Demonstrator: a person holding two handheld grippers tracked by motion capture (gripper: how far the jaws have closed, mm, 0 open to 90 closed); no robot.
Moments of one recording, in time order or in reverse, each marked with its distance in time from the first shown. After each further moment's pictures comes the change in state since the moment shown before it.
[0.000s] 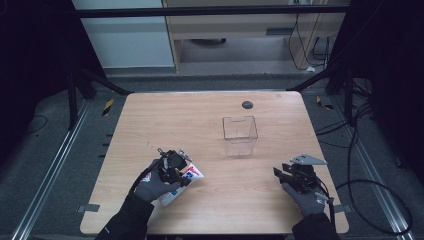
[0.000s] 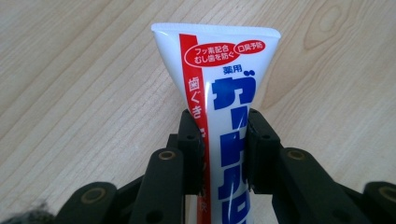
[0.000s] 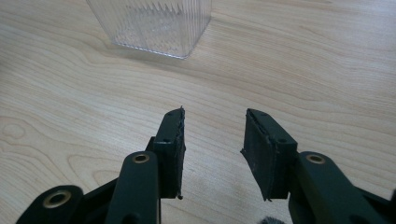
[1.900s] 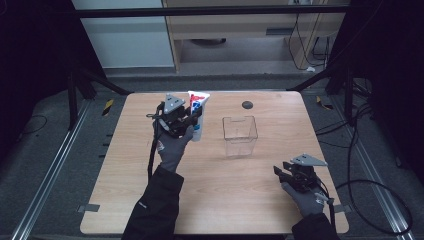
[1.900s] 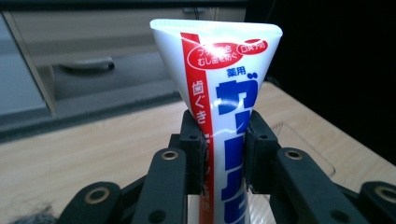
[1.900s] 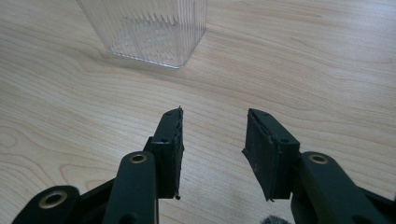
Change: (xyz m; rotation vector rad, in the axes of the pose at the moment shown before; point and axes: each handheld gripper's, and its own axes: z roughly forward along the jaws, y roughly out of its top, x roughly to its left) left arm 0.010 0.094 -0.079 -0.855 0.282 -0.246; right arm 0.001 -0.001 0.000 -0.044 -0.021 -0.005
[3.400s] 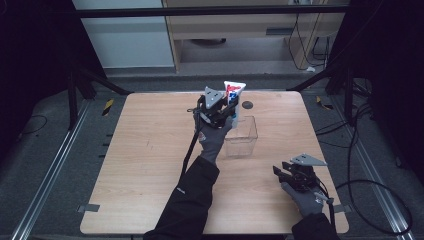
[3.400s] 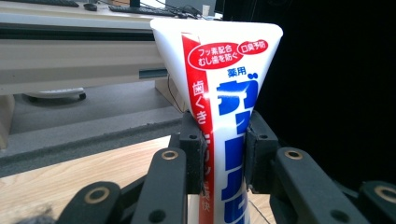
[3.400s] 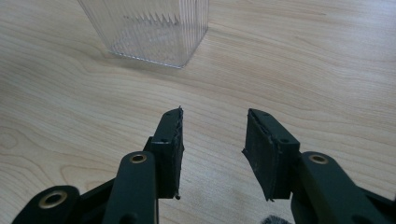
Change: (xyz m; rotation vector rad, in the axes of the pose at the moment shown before) left arm -0.062 0.002 0.086 -0.128 -0.081 -0.029; right arm -0.001 -0.001 0.003 -0.003 0.017 0.006
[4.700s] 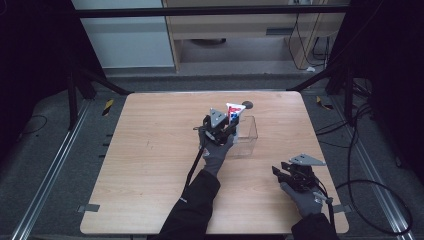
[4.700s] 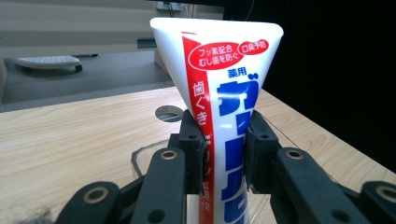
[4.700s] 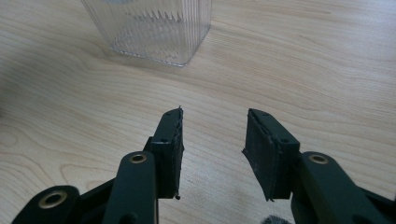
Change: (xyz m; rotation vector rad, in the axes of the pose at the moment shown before) left arm 0.006 -0.078 0.018 0.078 0.007 -0.013; right arm 0.001 0.000 0.003 0.007 -0.001 -0.008
